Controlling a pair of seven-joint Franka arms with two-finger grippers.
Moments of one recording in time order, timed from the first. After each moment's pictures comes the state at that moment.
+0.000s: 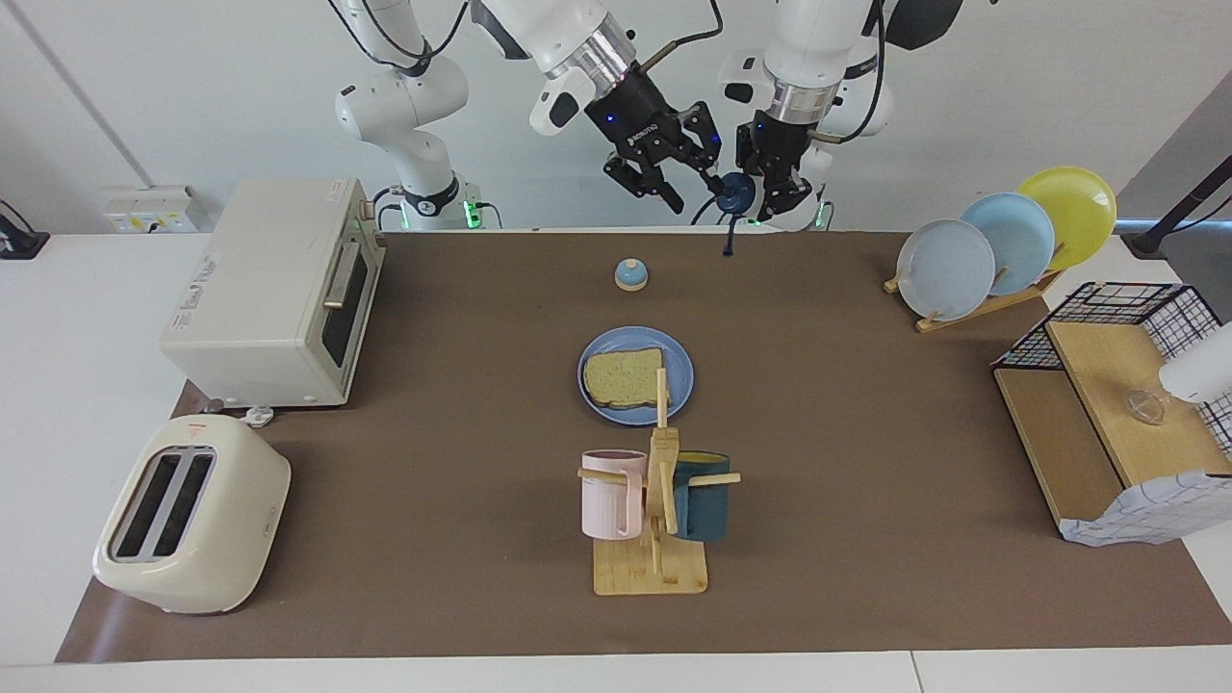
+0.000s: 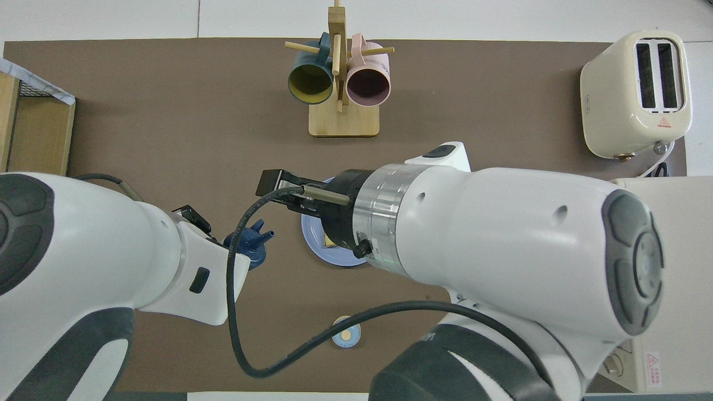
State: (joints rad) left arm -0.36 -0.20 -0.17 -1.81 -0.08 1.56 0.71; right arm 0.56 0.00 0.08 -1.67 0.50 2.25 0.74
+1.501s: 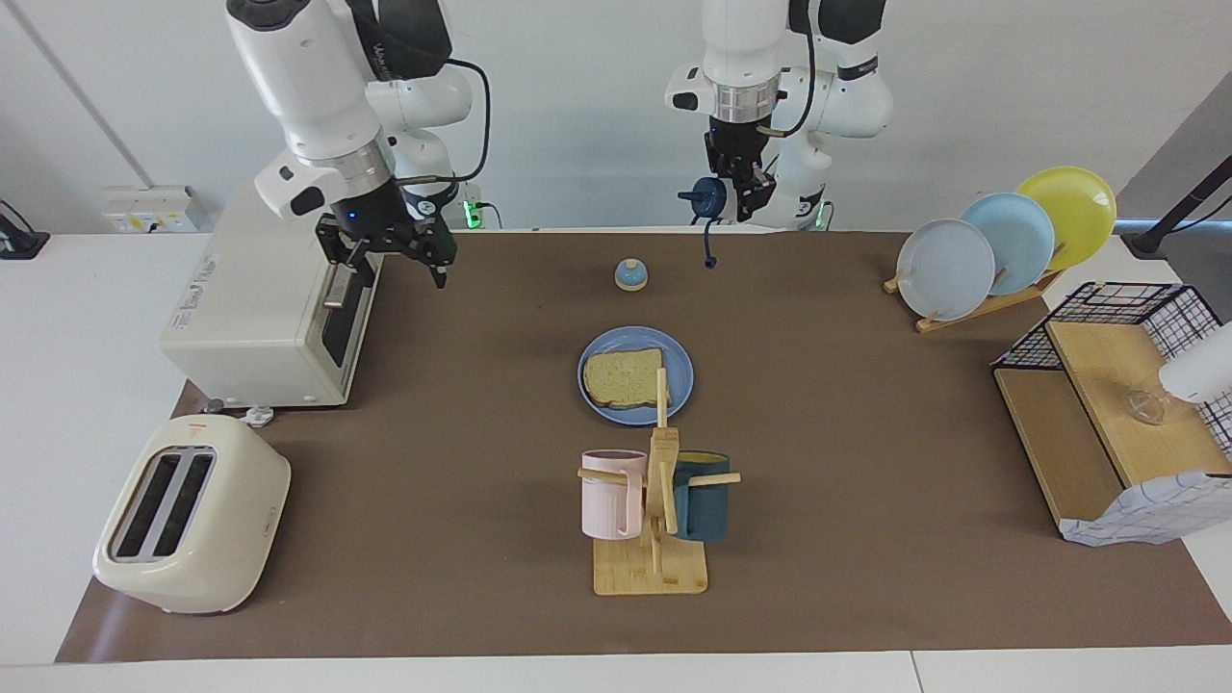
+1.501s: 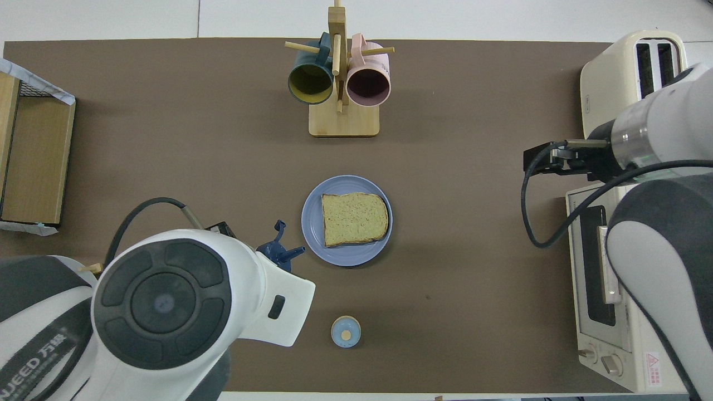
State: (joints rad) left arm -0.45 -0.17 -0.25 -1.83 0.10 1.56 0.57; right arm 0.06 -0.02 0.06 -1.69 0.04 1.68 0.21
